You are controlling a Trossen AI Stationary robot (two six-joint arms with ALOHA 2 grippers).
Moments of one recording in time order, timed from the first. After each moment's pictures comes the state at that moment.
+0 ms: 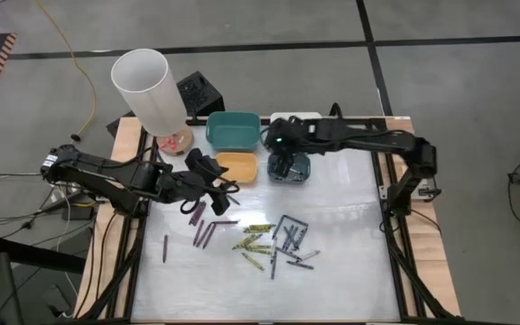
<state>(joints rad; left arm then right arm) -0.22 1.25 1.22 -0.60 -0.64 -0.43 -0.21 1.69 1.64 -0.92 0.26 0.02</state>
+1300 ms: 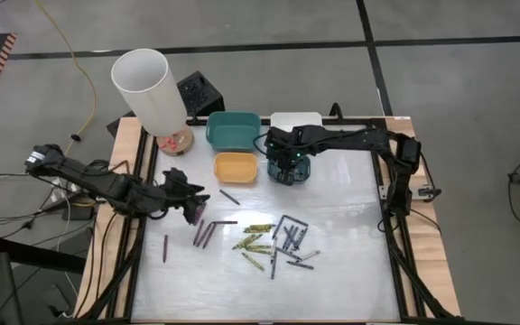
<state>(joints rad) -0.33 0.81 0.58 -0.33 -0.59 -0.83 -0.32 1.81 1.43 -0.80 0.02 -0.10</state>
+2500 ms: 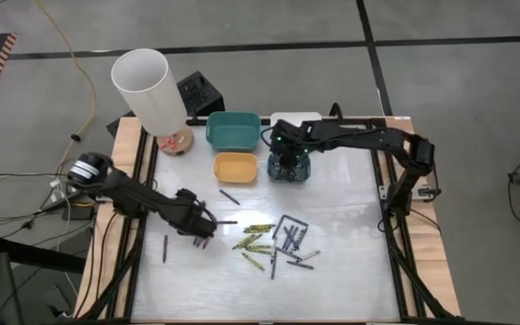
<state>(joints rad) -0.33 1.62 0.89 -1.33 -0.18 -1.46 -0.31 1.69 1.43 -0.80 0.02 -0.05</state>
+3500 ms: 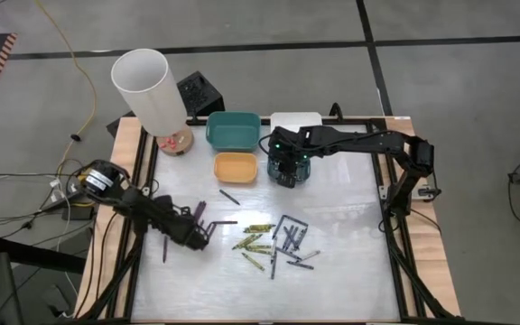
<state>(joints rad) -0.45 1.75 0.77 -1.34 -0.09 -2.34 -0.26 1.69 1.43 -0.81 0.02 -0.04</state>
